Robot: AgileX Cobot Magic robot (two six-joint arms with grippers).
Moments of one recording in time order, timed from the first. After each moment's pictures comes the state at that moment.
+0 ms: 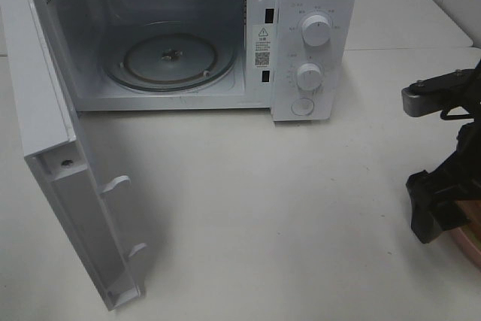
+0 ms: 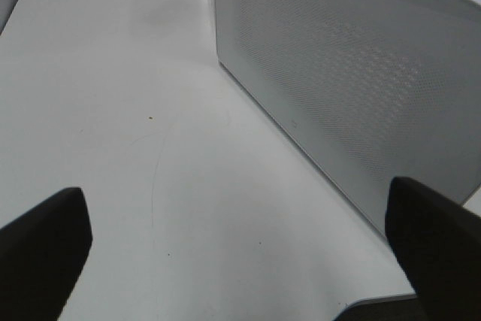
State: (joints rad) left arm 0.03 0.00 -0.49 -0.17 1.04 0.13; right arm 0.30 1.39 -0.75 -0.08 0.88 0.03
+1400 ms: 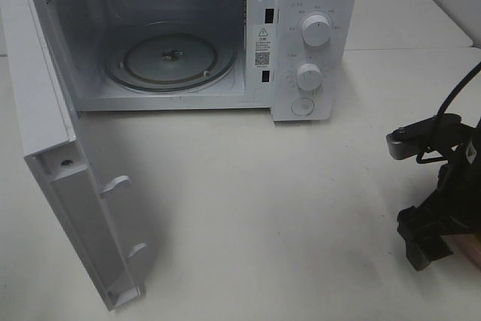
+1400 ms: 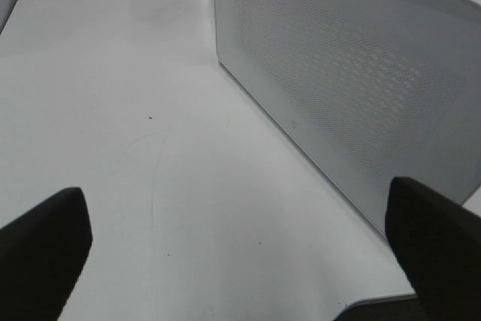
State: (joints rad) left arm 0.03 0.00 -0.49 -0.17 1.04 0.13; right arm 0.28 1.58 -0.65 -0.16 0.65 0.08
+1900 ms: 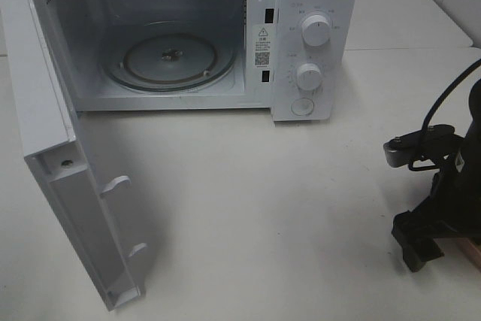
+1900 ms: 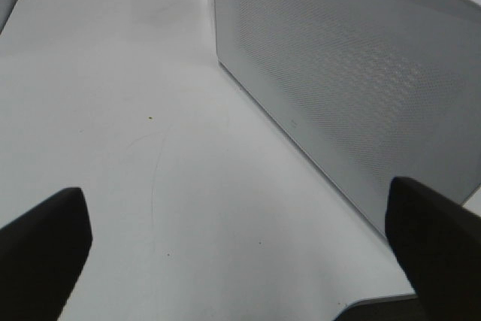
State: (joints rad) left arm 0.03 0.00 -0.49 -0.17 1.04 0.13; right arm 0.24 1.68 -0.65 -0.18 0.56 0.10
